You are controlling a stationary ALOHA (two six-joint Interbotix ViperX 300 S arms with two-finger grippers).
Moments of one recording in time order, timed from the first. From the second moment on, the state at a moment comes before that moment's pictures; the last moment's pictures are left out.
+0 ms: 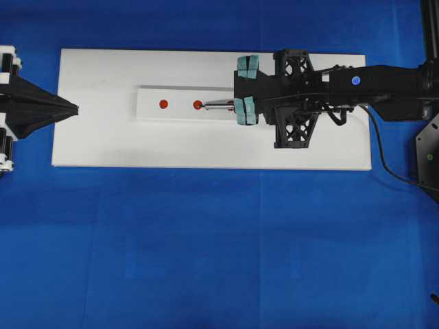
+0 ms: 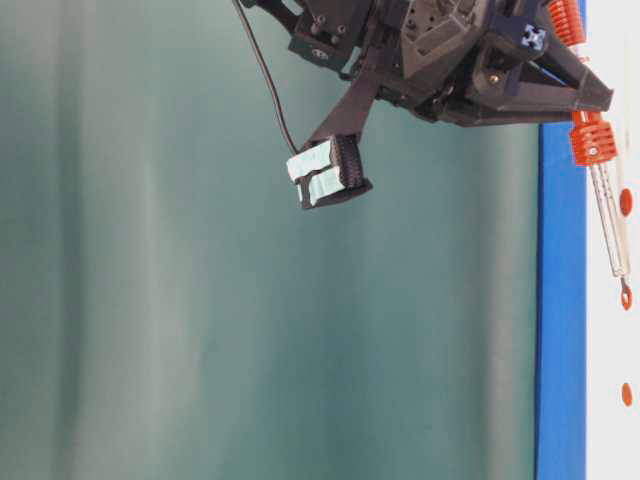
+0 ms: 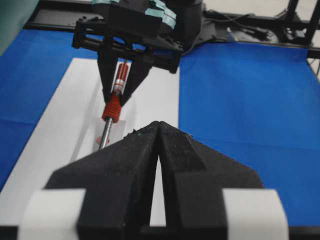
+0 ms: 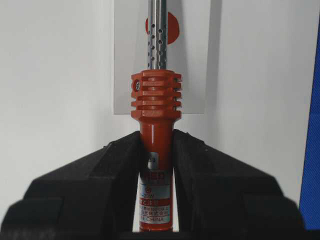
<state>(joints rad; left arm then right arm) 0.04 -0.98 1.24 0.00 -0.26 -0.05 -0.15 0.01 0.60 -0.27 0.50 0.18</state>
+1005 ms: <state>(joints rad) 0.04 -0.98 1.24 0.00 -0.26 -0.05 -0.15 0.01 0.58 -0.27 0.56 0.17</state>
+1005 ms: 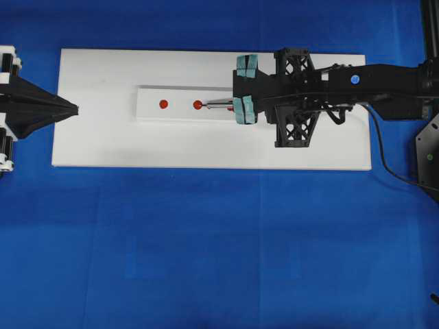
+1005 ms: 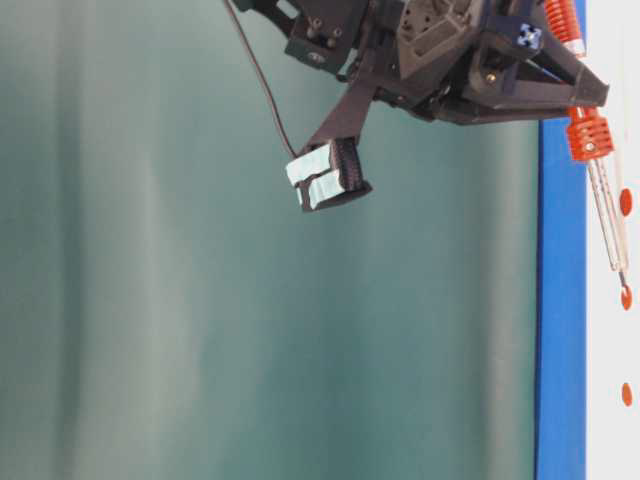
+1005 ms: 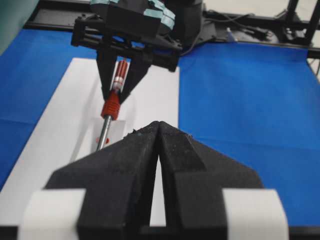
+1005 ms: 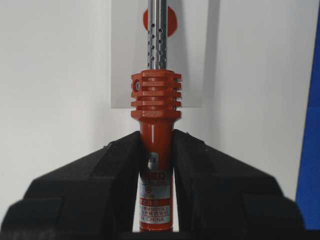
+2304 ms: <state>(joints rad) 0.04 -0.98 1.24 0.00 -0.25 -0.05 -0.15 -0.24 0.52 -0.29 0.77 0.17</state>
